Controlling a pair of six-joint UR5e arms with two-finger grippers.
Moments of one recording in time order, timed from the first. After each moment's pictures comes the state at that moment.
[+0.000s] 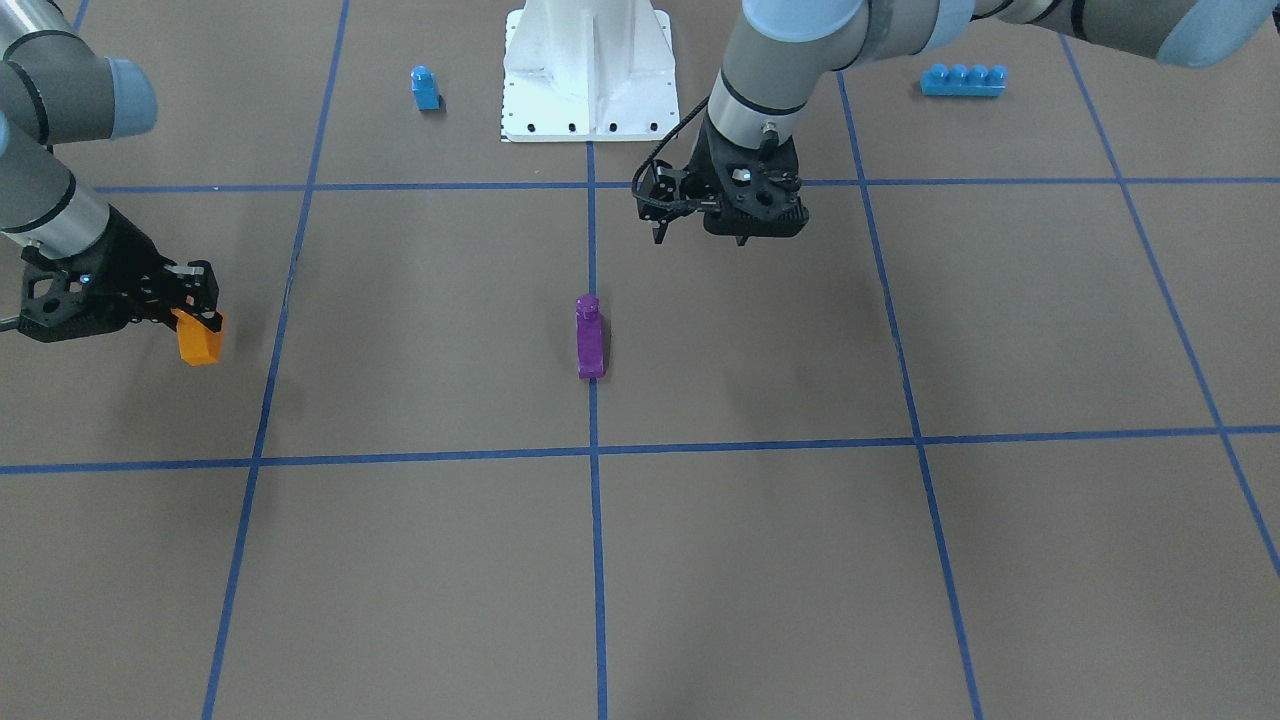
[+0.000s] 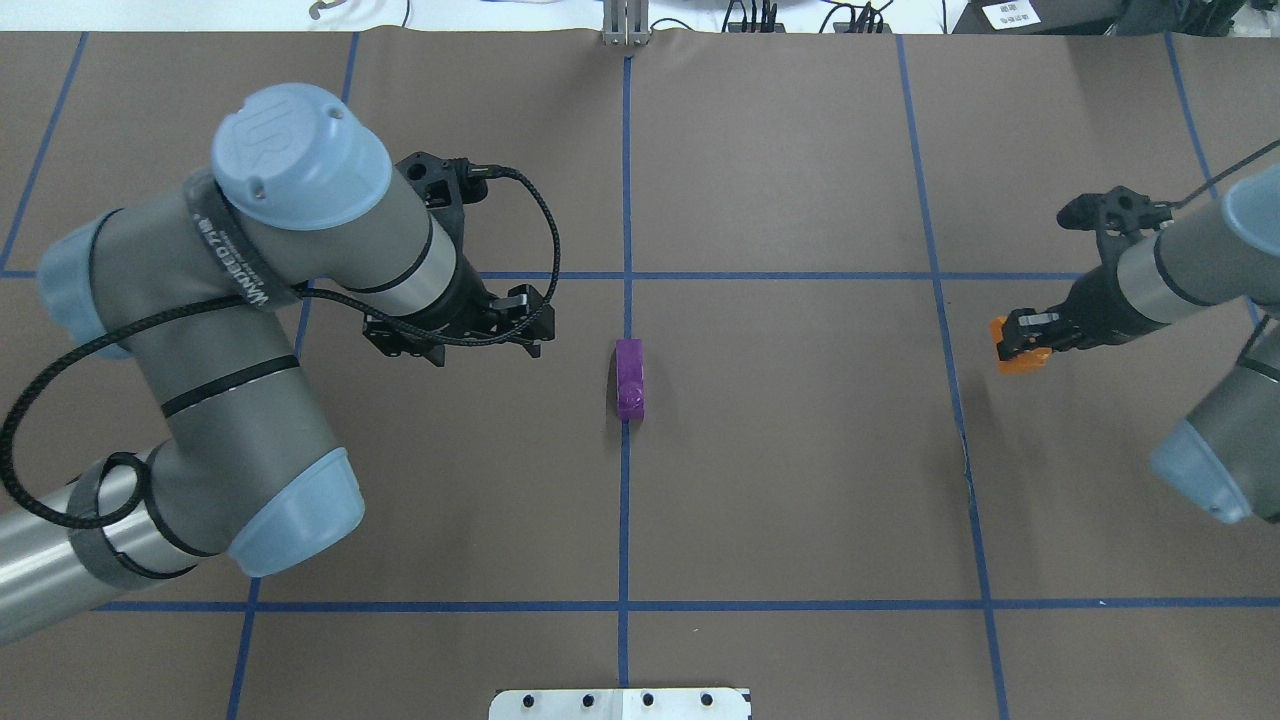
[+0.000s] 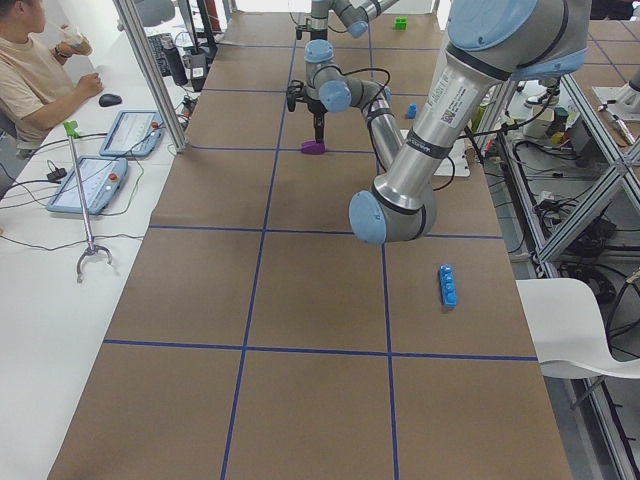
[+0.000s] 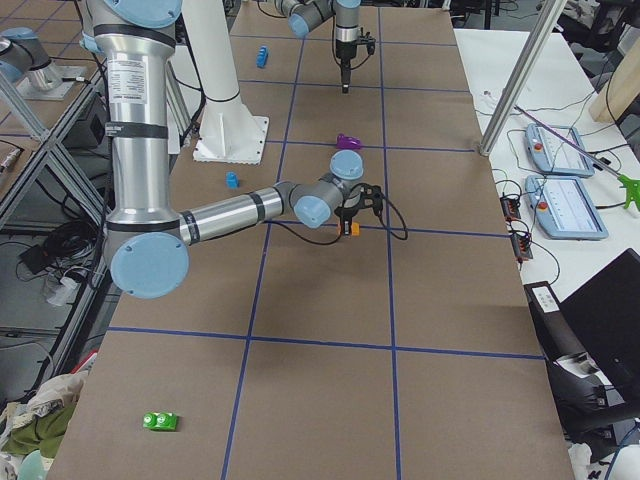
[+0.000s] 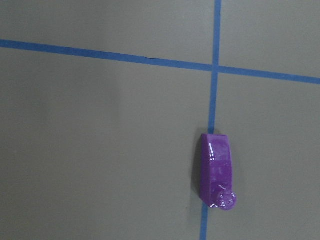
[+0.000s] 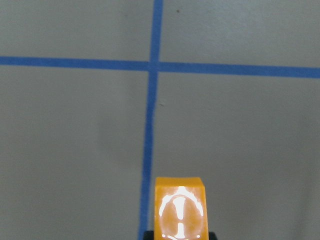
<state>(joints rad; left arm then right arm) -0.64 -2.17 -1.93 -1.47 -2.04 -1.20 0.89 -1.48 1.80 -1.17 2.19 0.91</state>
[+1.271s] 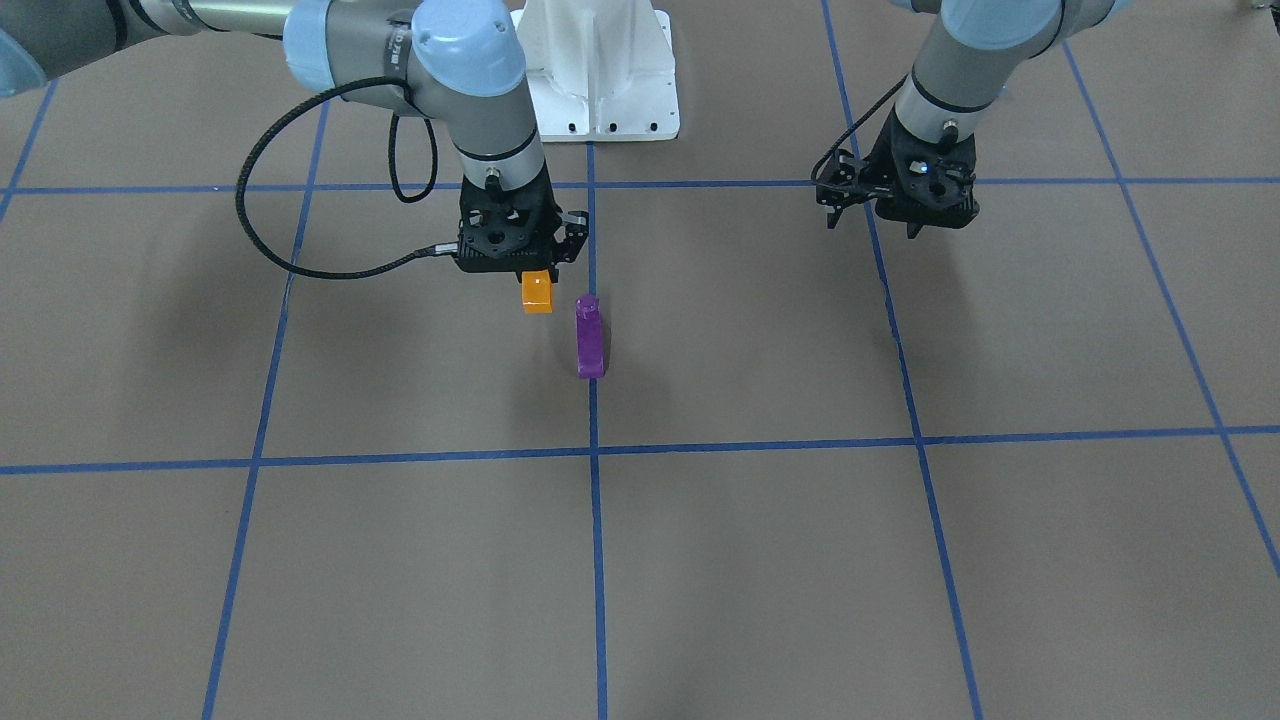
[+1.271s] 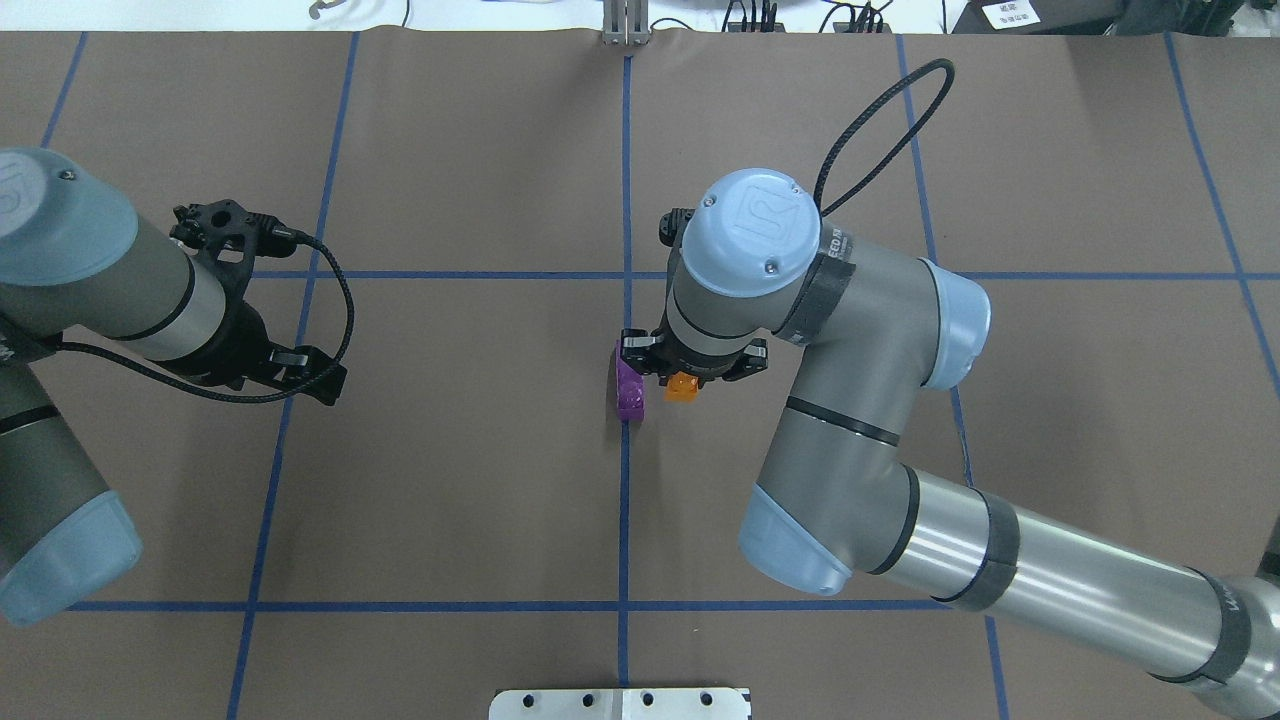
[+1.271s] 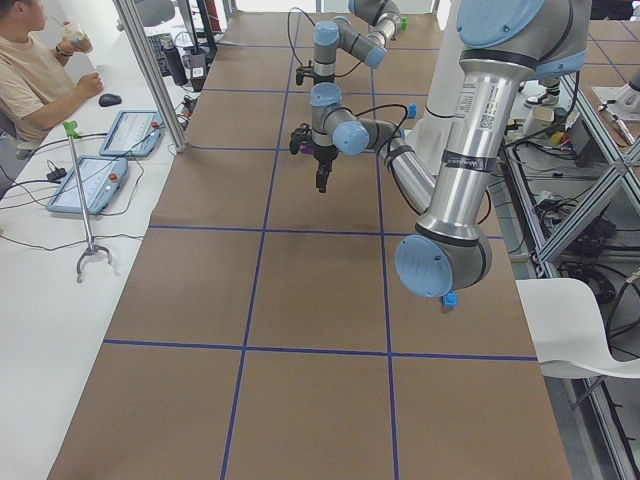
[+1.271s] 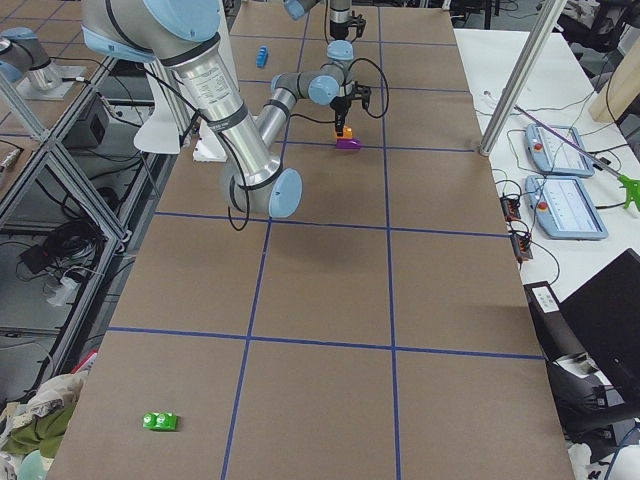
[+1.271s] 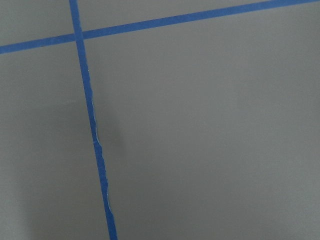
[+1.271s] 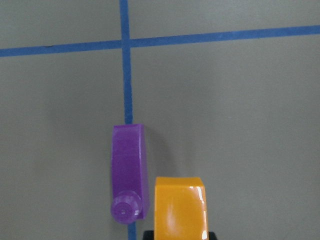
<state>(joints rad) -0.71 -1.82 -2.09 -1.48 -2.05 -0.87 0.52 -0.83 1.69 -1.65 1.90 1.27</state>
